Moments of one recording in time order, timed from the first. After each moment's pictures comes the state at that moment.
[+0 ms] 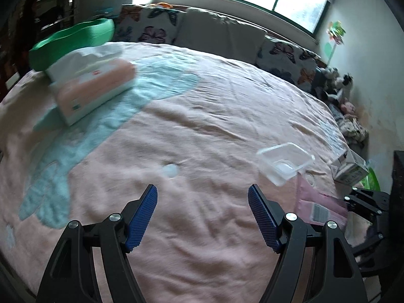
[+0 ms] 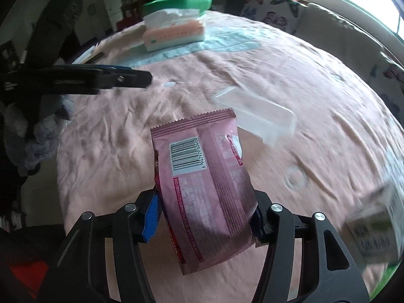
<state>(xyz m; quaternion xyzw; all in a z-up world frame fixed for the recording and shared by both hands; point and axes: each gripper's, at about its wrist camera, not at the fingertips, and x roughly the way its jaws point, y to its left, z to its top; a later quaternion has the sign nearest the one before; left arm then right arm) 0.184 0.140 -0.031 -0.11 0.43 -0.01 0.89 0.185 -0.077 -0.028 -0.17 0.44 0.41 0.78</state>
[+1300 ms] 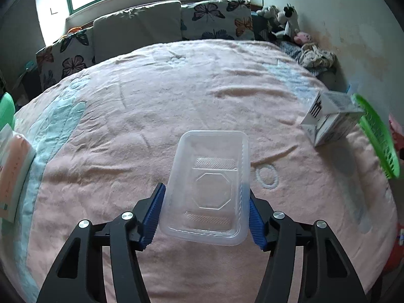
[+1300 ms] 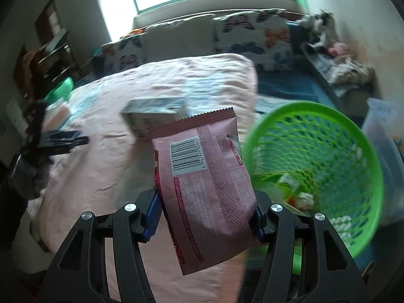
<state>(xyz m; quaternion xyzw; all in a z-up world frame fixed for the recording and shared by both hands) 0.256 0.006 -0.054 0.07 0.45 -0.15 0.88 0.132 -0.369 -0.002 0.05 0.41 0.09 0.91</state>
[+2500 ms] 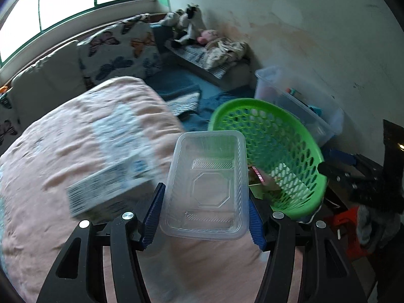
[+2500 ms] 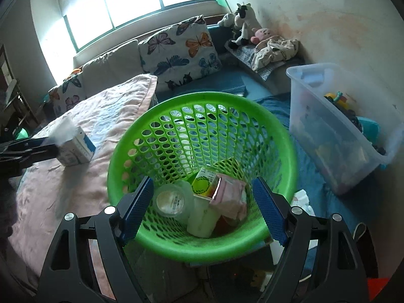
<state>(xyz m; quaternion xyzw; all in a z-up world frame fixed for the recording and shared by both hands) 0.209 -0.273 0.009 0.12 0.42 -0.34 0.83 0.074 -0.504 -0.016 0.13 0.37 -0.05 0.92</state>
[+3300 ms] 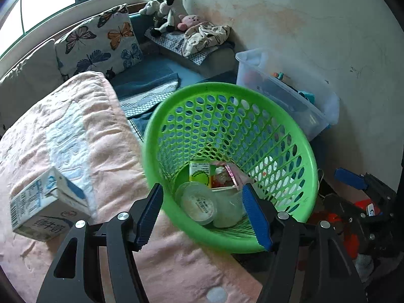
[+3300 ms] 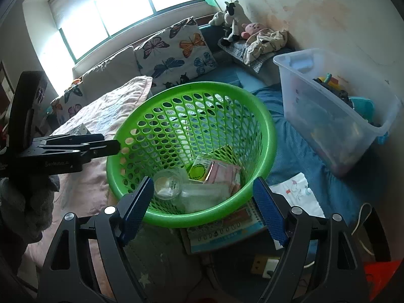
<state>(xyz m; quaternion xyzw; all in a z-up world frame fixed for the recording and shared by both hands) 0.198 -0.349 -0.025 0.14 0.44 -0.35 0.81 0.041 -0.521 -0.026 0.17 0.36 -0.05 0.91</state>
